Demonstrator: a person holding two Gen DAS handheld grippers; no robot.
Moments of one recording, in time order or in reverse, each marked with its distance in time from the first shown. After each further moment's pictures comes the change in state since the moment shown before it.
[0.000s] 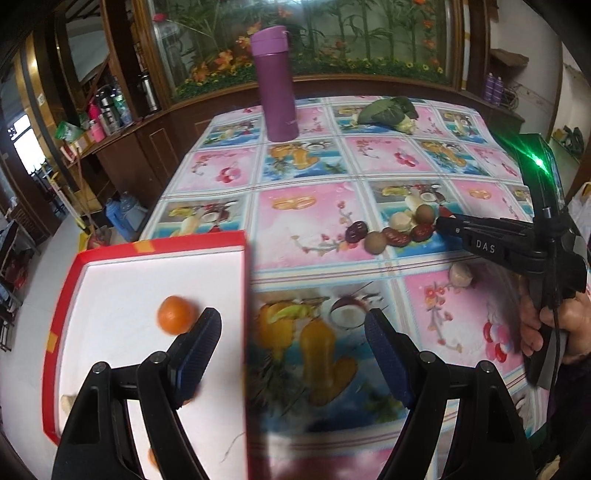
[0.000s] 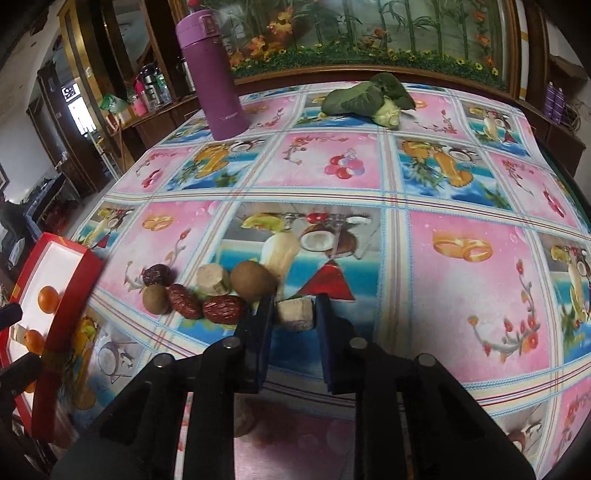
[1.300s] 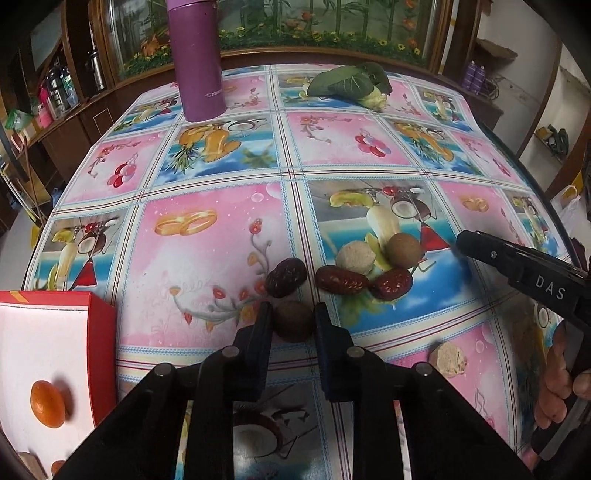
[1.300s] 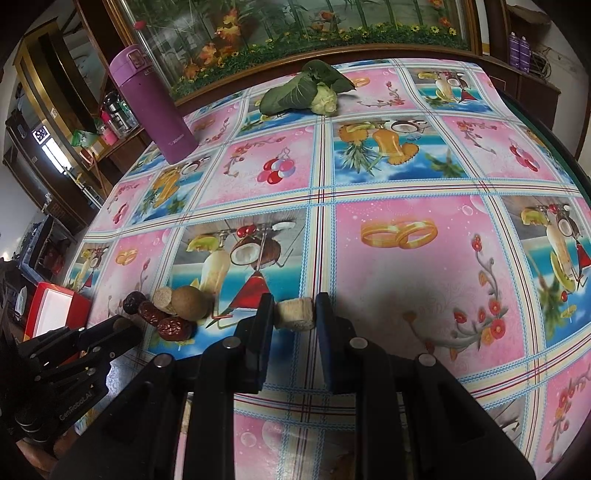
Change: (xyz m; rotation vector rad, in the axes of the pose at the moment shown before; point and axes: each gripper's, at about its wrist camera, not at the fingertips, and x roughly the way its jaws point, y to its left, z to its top) left arm 0.094 -0.049 0.049 -0.005 0.101 -0.173; right arm -0.007 -0.050 0.008 0.183 0.033 -0.001
